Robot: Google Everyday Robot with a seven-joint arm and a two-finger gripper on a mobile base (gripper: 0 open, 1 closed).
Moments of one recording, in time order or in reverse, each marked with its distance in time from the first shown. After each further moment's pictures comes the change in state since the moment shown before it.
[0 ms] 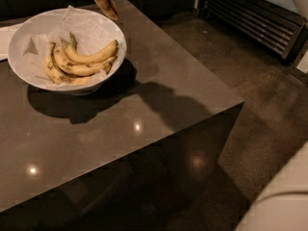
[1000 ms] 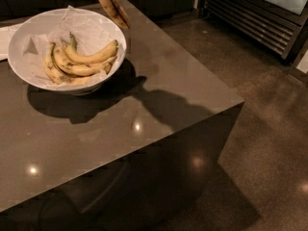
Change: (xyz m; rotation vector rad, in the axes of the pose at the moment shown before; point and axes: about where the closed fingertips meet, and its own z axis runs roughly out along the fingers) arm 0.009 0.024 -0.022 0.021 -0.049 0.189
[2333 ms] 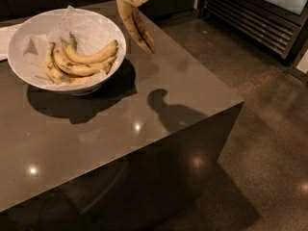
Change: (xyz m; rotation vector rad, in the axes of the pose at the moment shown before) arm 0.047 0.053 -0.035 0.087 0.063 0.207
